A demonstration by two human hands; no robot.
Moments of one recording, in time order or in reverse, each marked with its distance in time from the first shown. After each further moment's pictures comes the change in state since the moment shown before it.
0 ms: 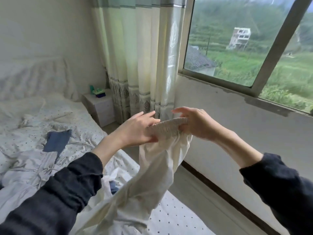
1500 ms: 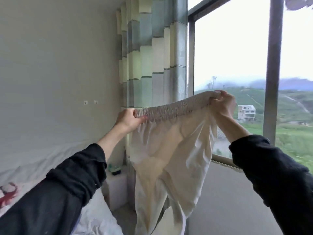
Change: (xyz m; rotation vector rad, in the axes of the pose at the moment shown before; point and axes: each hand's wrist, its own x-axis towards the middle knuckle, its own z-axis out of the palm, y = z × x) left_hand 0.054 0.066 -0.277 -0.061 0.687 -0.478; right_hand 0.094 -0.070 -0.239 0.548 1.097 0.200
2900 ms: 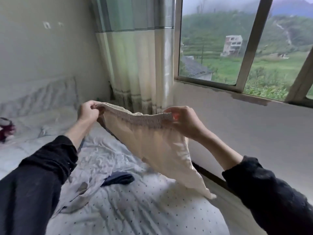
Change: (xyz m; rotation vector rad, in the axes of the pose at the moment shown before) left_hand -0.239 -0.267 -0.026 -0.314 -0.036 -0.532; right_hand -0.376 0.042 -0.065 -0.195 -0.914 -0.072
